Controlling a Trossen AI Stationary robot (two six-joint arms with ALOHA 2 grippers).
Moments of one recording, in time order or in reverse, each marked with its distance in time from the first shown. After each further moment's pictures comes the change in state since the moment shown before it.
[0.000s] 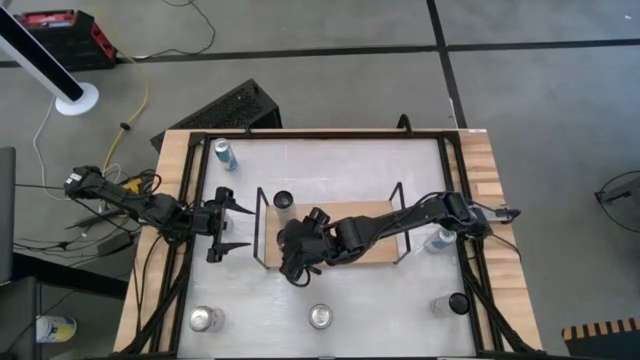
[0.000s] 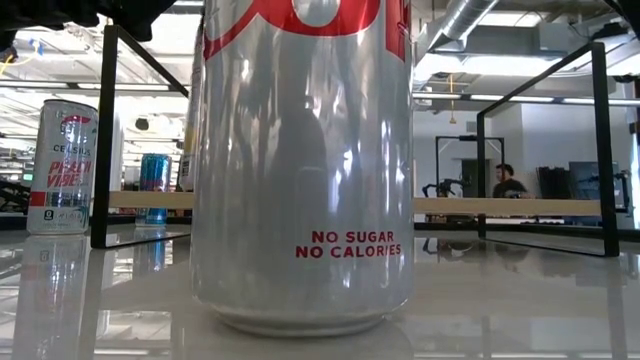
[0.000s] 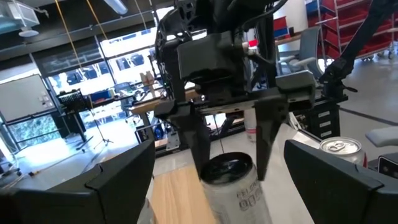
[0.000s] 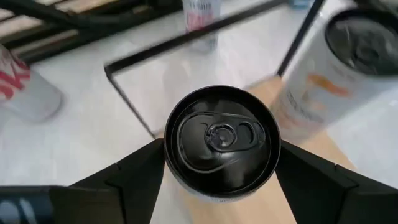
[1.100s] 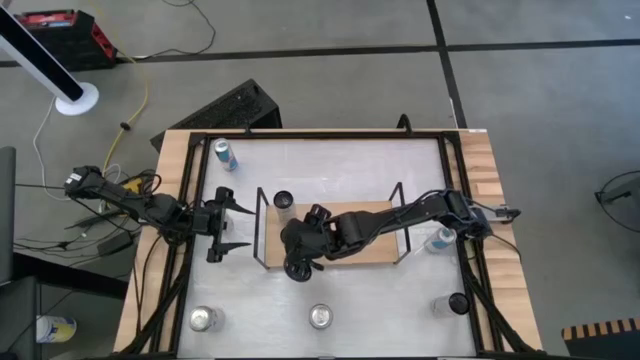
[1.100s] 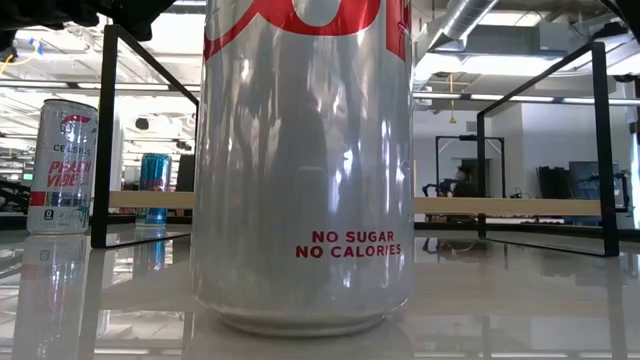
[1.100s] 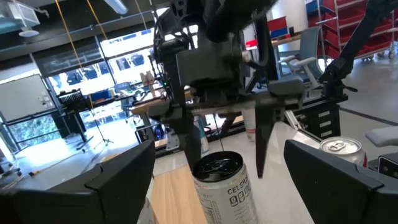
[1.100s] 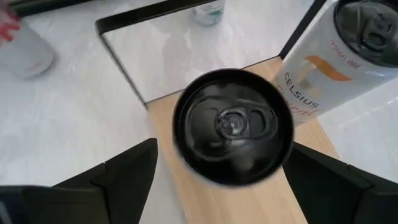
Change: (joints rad) left arm 0.000 0.000 0.000 0.000 0.000 0.000; right arm -0.018 -0.012 0.038 -0.118 -0.095 -0.097
